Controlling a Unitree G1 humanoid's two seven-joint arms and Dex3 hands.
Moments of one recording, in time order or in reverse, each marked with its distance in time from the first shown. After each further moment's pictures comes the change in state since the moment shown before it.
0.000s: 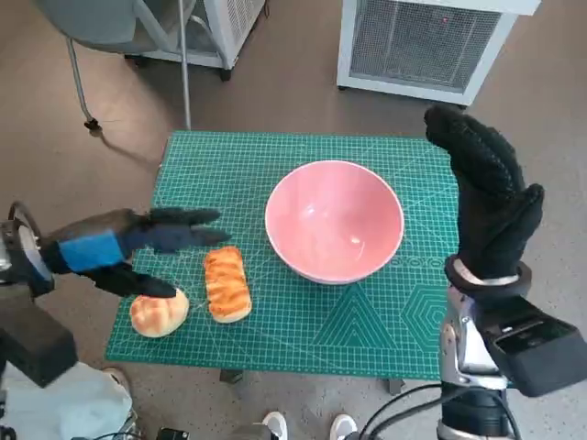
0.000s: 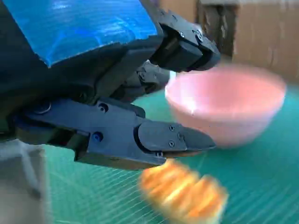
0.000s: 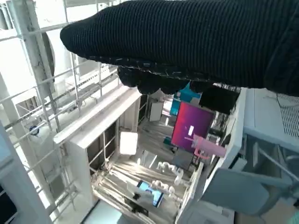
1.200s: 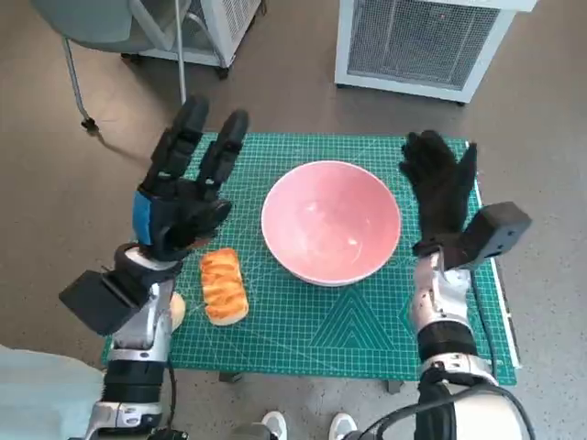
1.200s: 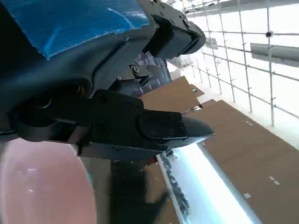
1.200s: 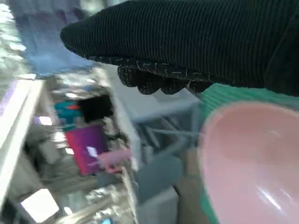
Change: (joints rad) left arm 0.109 -0.642 0.133 -0.156 -0.601 0.569 0.233; right arm -0.366 0.021 -0.219 0.966 0.075 -0.012 -0.016
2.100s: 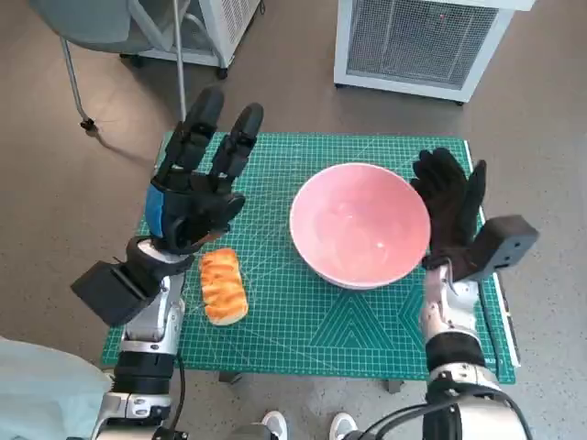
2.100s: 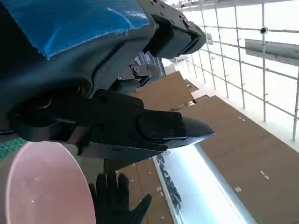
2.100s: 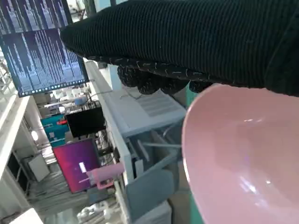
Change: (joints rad) left arm -0.054 -0.073 -0.039 0.041 0.014 -0.004 0.030; right arm 0.005 0.005 -0.015 0.112 0.020 0.088 -0.004
